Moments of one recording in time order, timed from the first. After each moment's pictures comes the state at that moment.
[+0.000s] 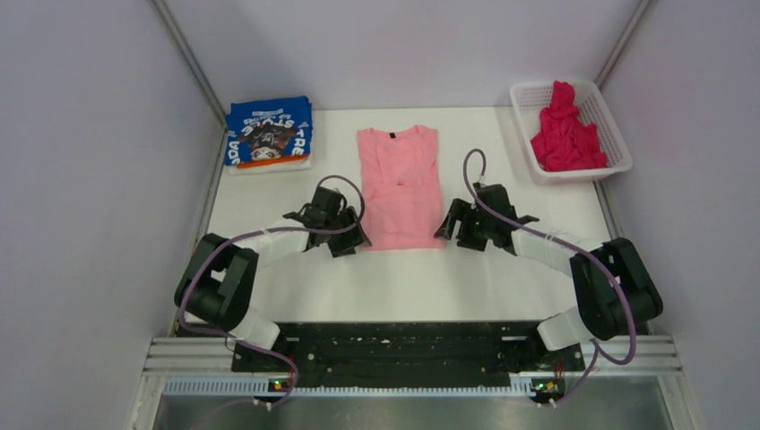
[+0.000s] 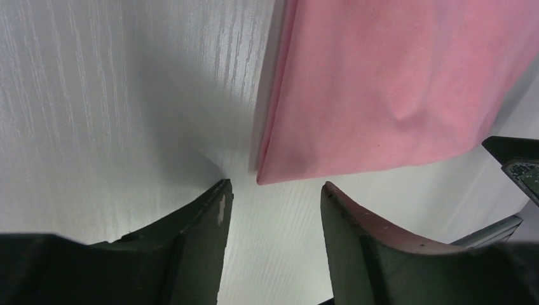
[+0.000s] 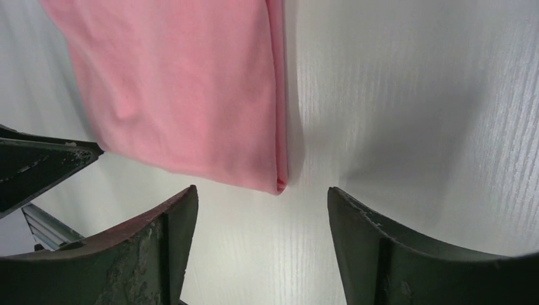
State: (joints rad) left arm -0.43 1.53 0.77 -0.22 0.20 -0.80; right arm 0.39 1.45 0.68 -0.08 -0.24 0.67
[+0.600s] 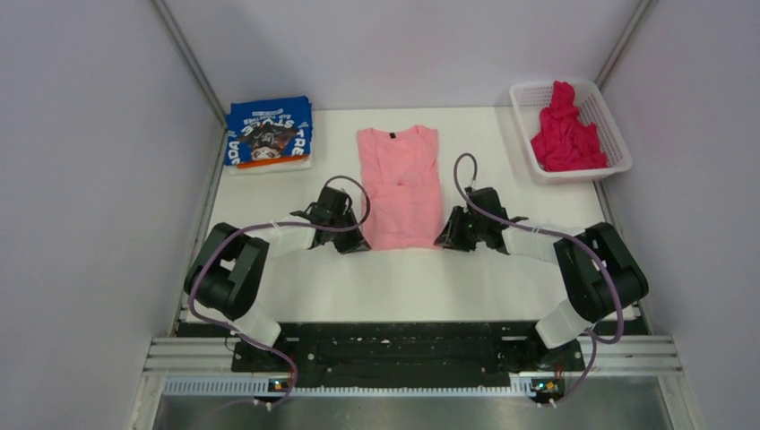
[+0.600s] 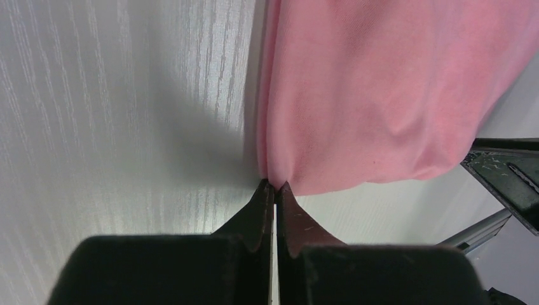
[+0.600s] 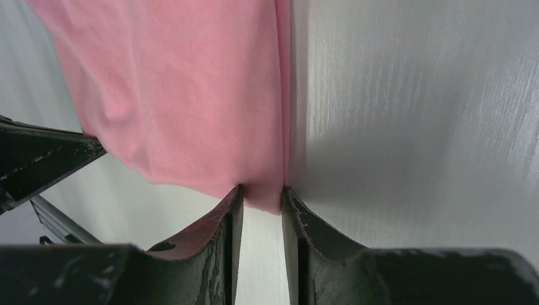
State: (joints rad) left arm -0.45 1.62 0.79 -0.15 0.23 -0.82; right arm 0.42 1.56 0.68 0.02 -0.28 0.70
